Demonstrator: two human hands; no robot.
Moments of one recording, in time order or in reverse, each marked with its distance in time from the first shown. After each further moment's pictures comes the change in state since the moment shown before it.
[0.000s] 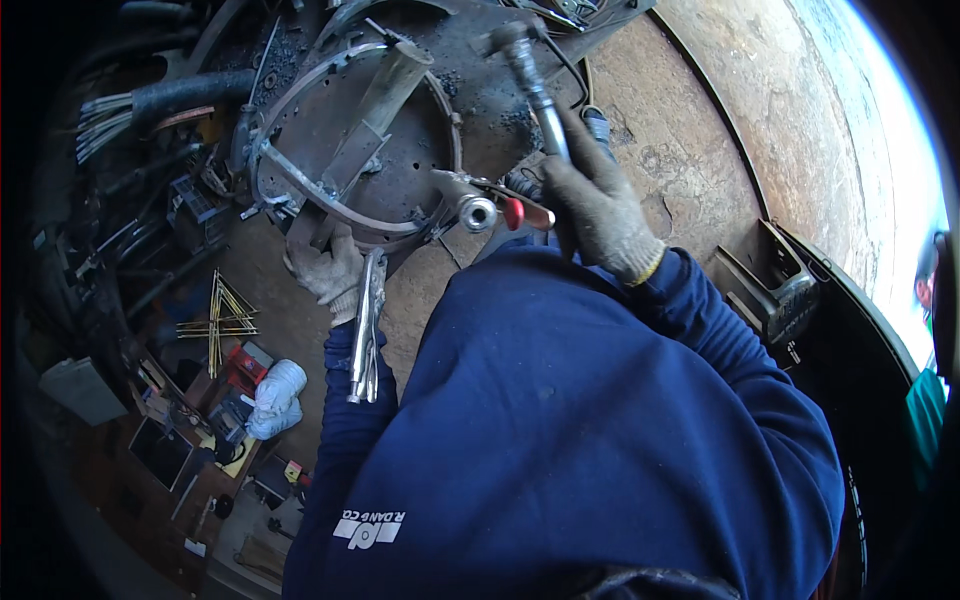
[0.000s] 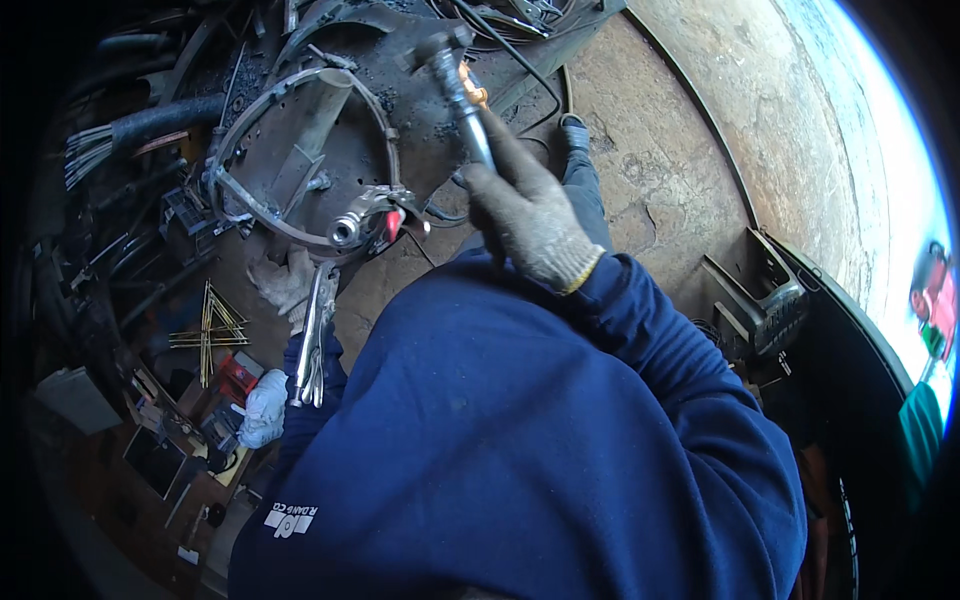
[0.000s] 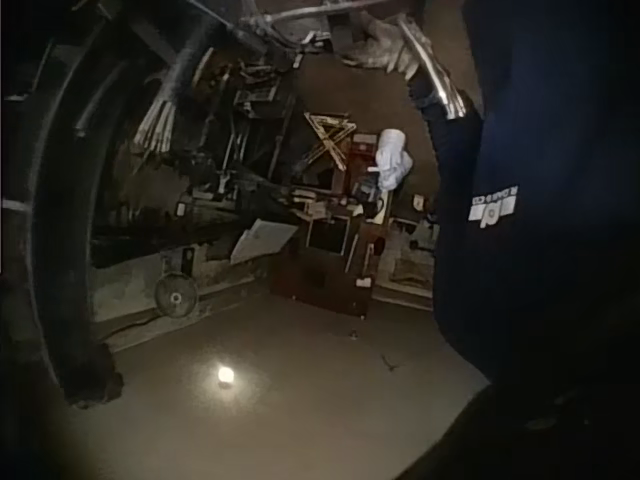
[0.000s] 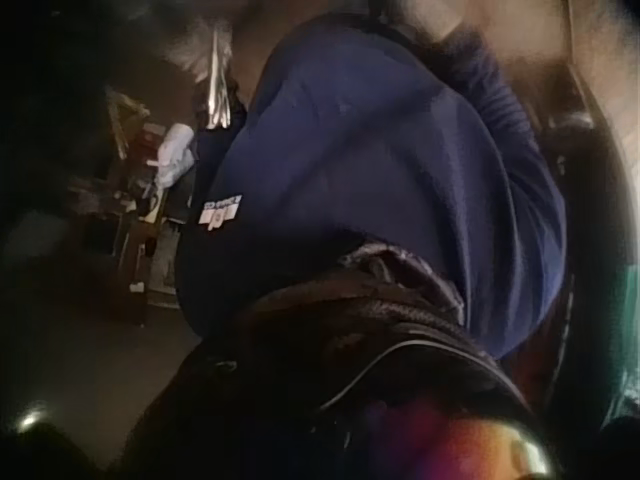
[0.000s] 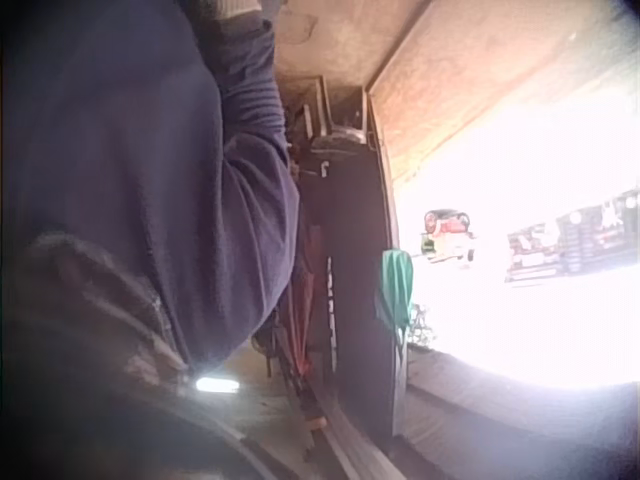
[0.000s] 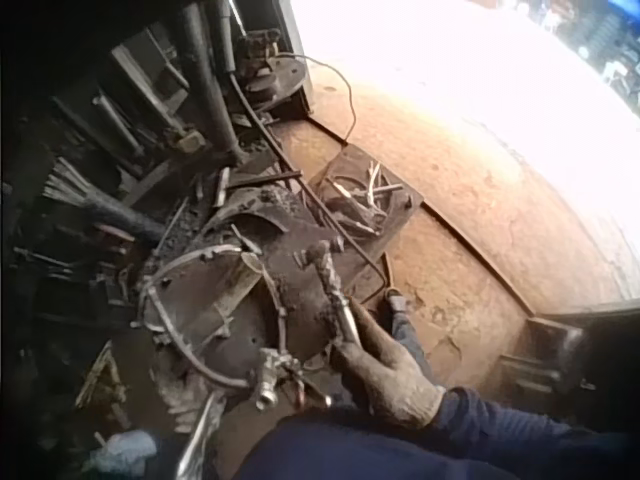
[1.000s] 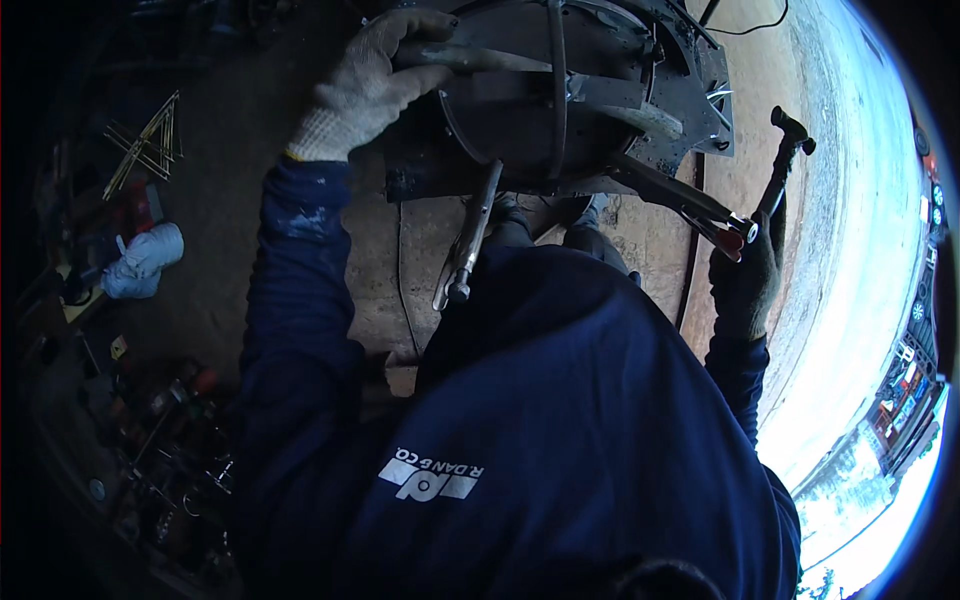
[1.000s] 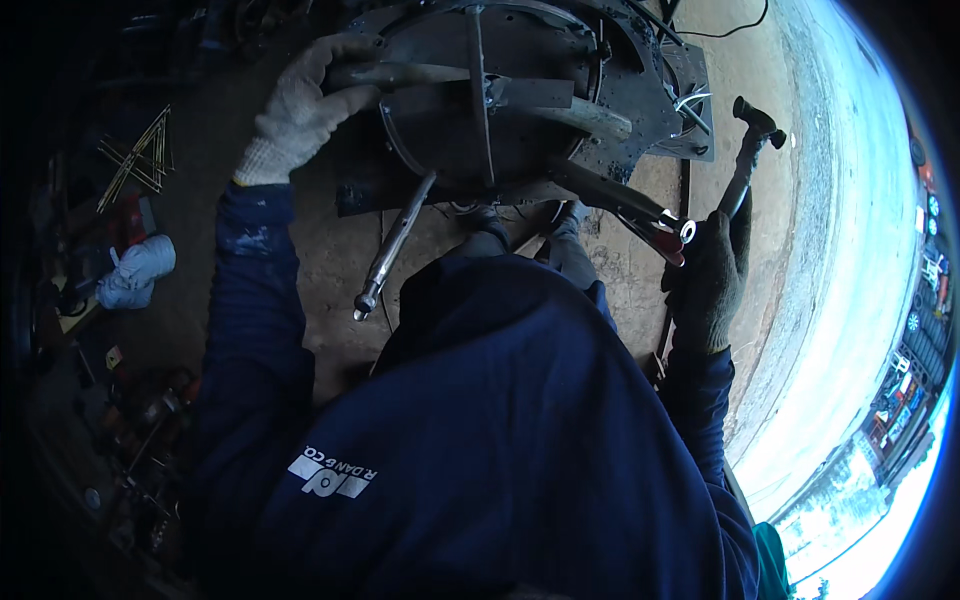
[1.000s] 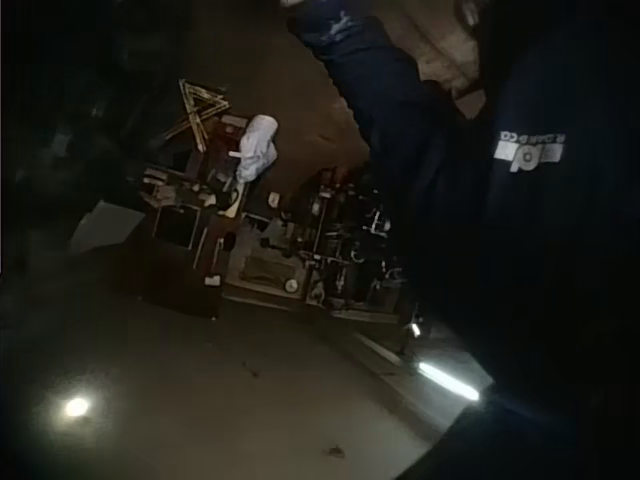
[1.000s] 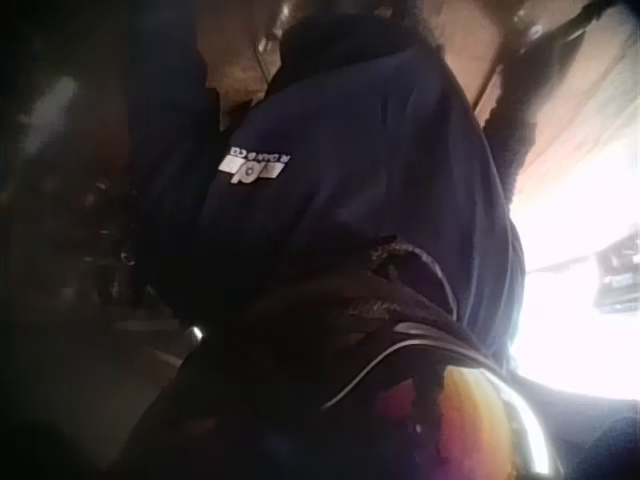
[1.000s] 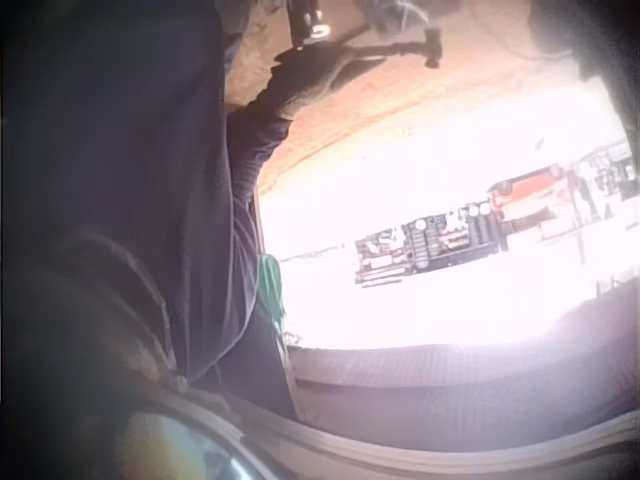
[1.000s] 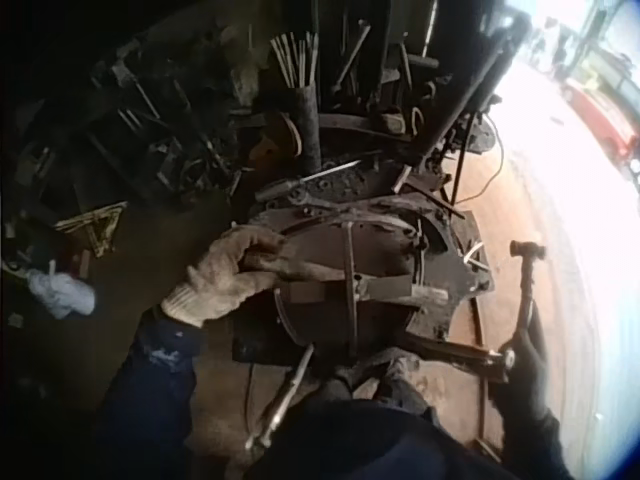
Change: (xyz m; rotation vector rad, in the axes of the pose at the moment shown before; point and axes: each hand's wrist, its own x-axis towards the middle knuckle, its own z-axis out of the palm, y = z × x) left_hand 0.059 -0.017 -0.073 -0.439 -0.240 0.130; right_hand -0.014 -0.084 0.009 -0.647 0.191 -0.228
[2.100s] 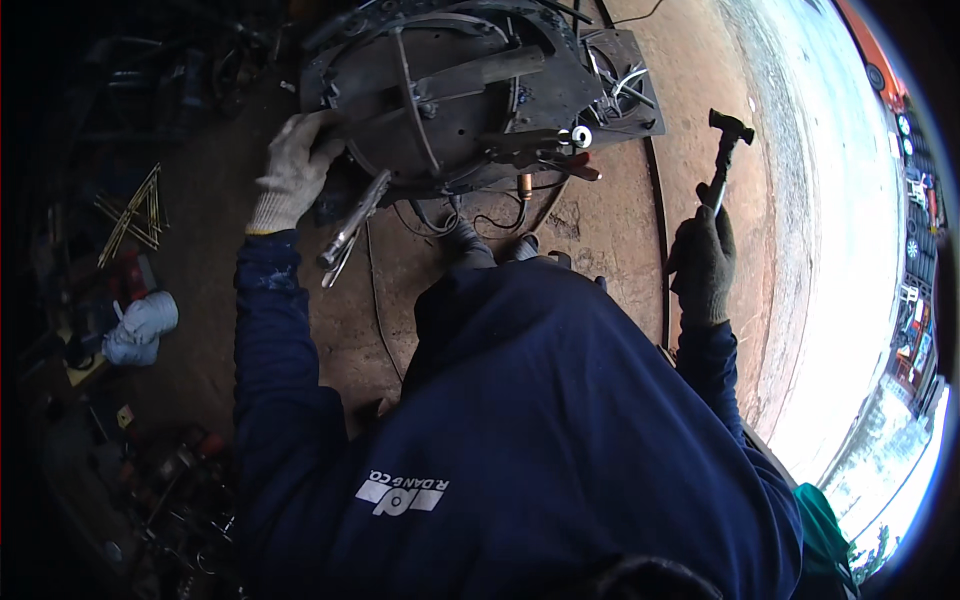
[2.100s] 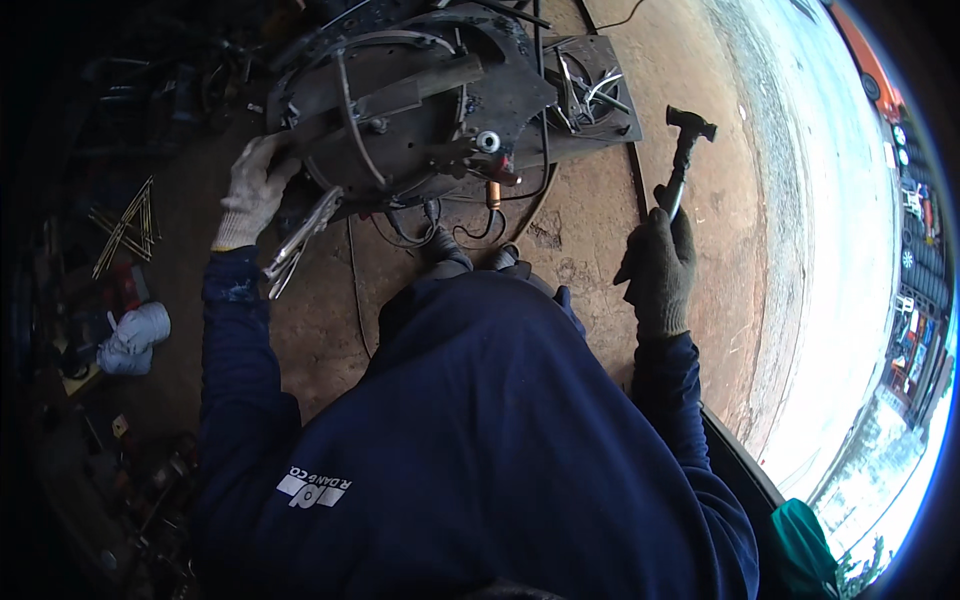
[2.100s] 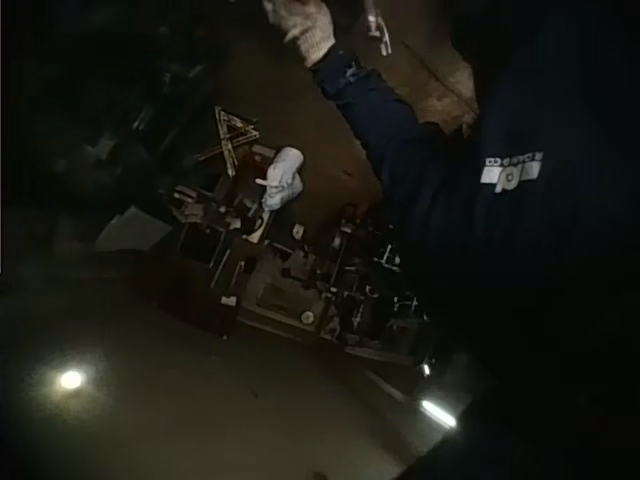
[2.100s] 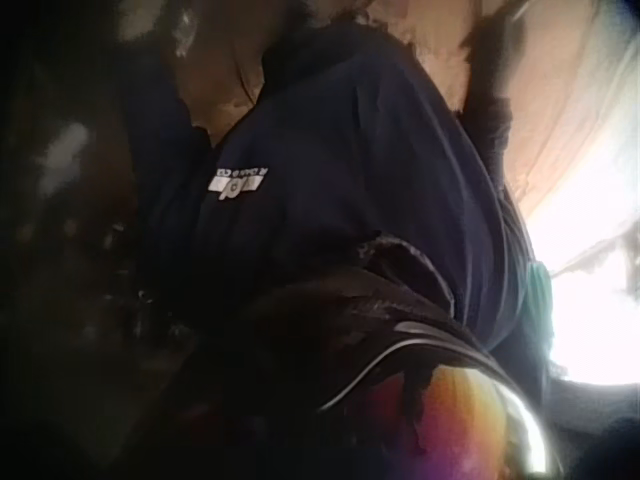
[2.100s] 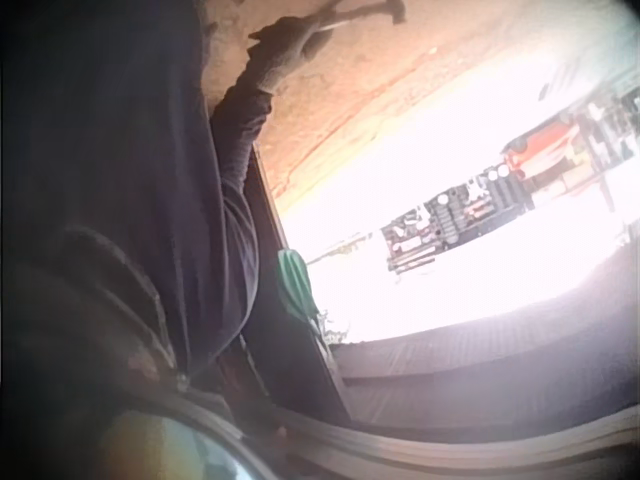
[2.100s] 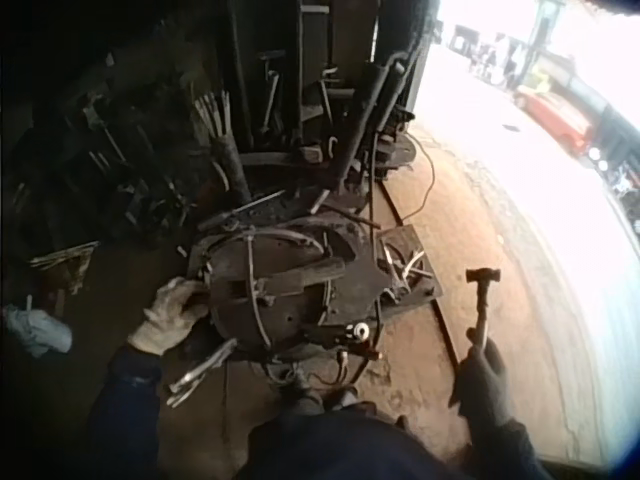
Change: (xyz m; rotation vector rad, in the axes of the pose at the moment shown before) left_hand -0.040 0.013 0.024 0.436 0.045 -0.058; right_hand -0.011 0.044 -0.088 0.268 0.054 -0.040
